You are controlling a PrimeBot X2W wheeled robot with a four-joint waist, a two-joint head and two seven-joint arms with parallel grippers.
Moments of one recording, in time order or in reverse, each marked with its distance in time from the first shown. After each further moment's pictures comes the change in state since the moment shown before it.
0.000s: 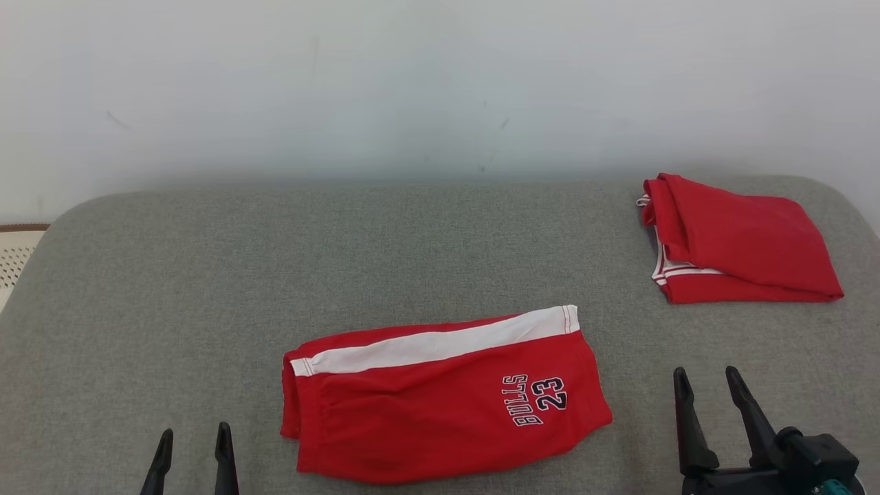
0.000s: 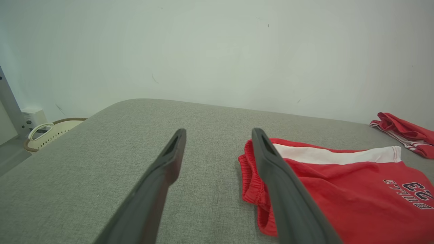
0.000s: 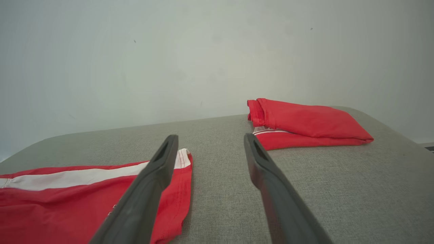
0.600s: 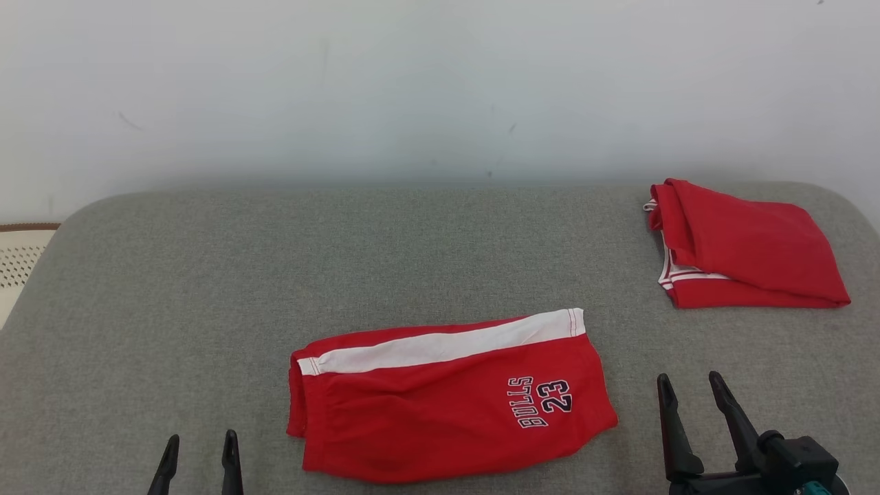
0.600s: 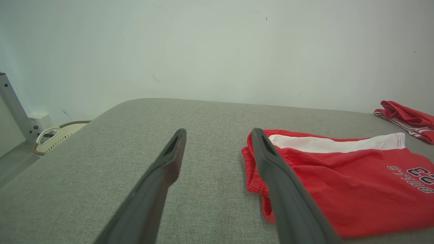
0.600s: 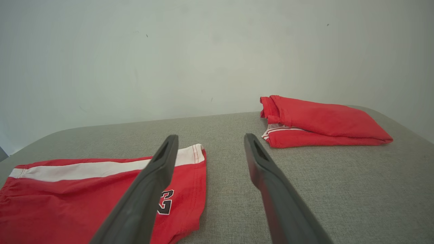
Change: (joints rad) left arm 0.009 0.006 -0.007 0.011 0.044 0.000 0.000; right arm 0.000 0.021 0.021 0.014 -0.030 0.000 0.001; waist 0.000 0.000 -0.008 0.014
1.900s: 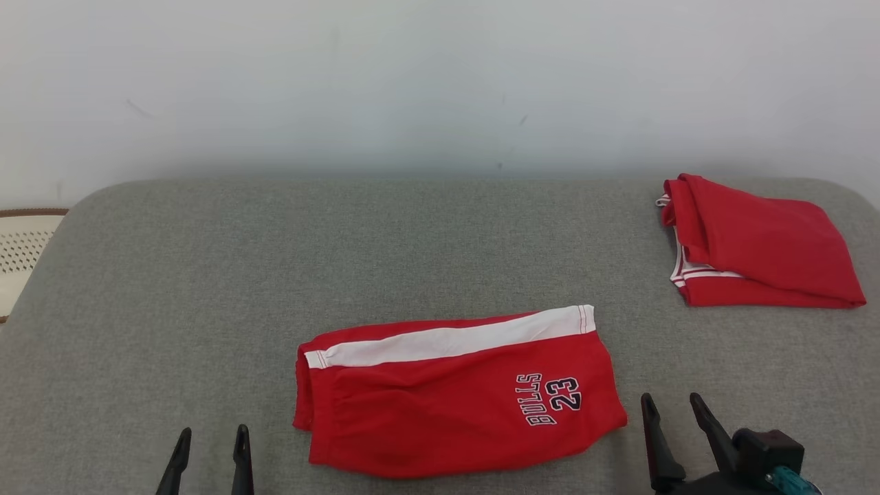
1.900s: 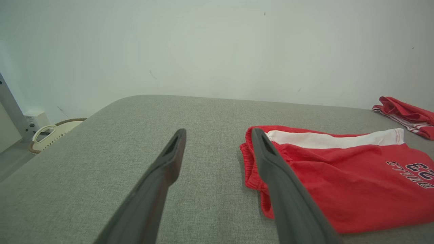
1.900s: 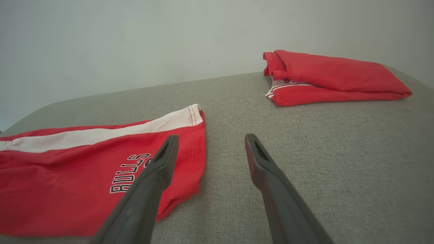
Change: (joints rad) left arm -0.014 0.003 -0.017 0.011 0.002 -0.010 0.000; right arm -0.021 0.027 -0.016 0.105 0.004 0.000 0.071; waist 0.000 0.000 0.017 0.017
